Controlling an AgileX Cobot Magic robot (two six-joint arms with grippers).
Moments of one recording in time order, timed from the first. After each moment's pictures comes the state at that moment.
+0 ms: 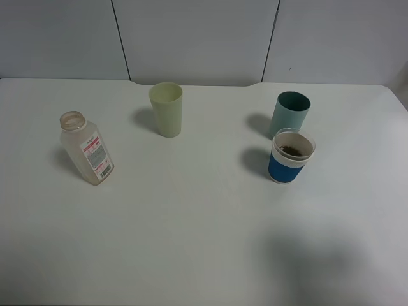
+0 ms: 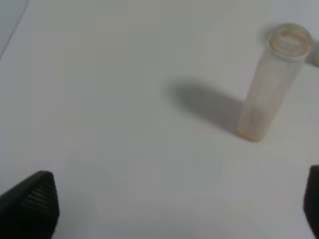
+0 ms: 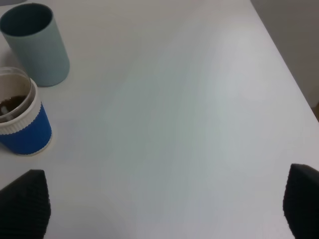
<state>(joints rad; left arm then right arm) 0.01 -0.01 -0.51 0.04 1.05 -0.06 -0.08 0.00 -0.50 -0.06 1.07 0.05</state>
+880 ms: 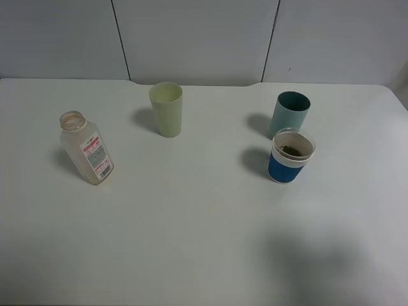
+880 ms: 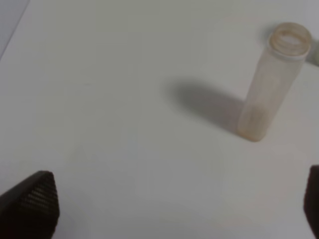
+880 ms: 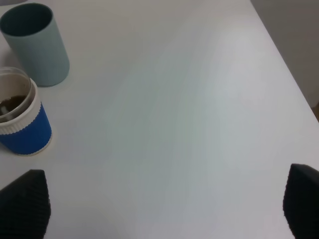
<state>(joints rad) 0.01 -0.01 -0.51 0.04 1.05 -0.06 -0.08 0.00 -0.50 -0.06 1.07 0.05</state>
